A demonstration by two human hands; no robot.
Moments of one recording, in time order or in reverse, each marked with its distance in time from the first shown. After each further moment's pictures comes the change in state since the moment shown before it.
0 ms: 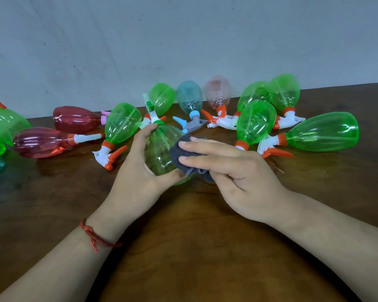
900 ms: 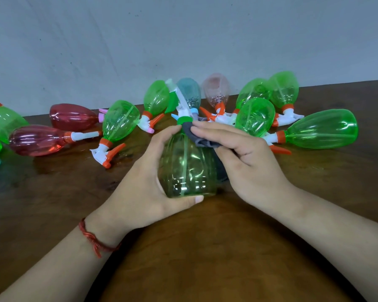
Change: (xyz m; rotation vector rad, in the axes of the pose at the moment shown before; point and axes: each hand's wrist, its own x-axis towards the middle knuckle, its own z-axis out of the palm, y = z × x) left_hand -0.012 0.013 0.003 0.129 -0.264 0.219; right_hand 0.008 0.001 -0.004 0.166 0.193 0.257
